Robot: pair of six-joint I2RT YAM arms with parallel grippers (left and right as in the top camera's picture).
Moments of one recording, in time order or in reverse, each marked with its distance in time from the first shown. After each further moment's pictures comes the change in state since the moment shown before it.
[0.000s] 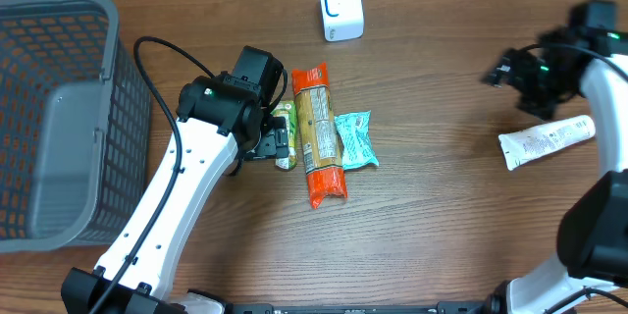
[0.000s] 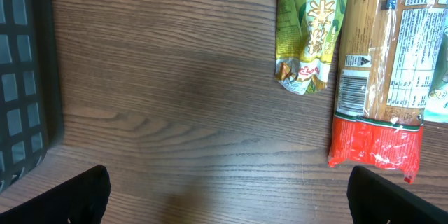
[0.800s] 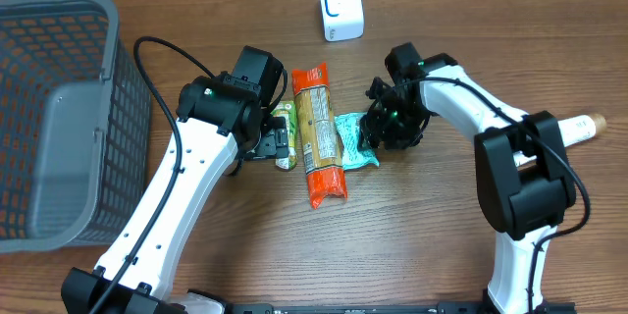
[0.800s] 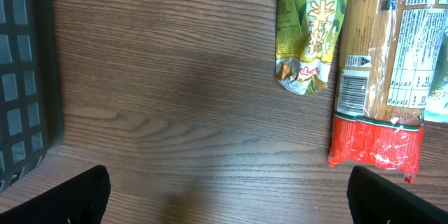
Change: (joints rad) left arm 0.000 0.000 0.000 0.000 0.000 0.000; right arm 0.529 0.296 -0.087 0.109 -0.073 -0.187
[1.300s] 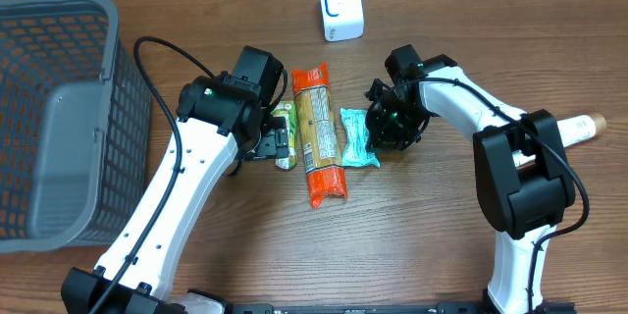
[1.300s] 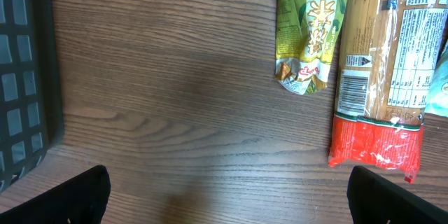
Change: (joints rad) left arm 0.000 0.000 0.000 0.000 0.000 0.000; right arm -0.003 0.003 -0.003 0.006 -0.035 0.026
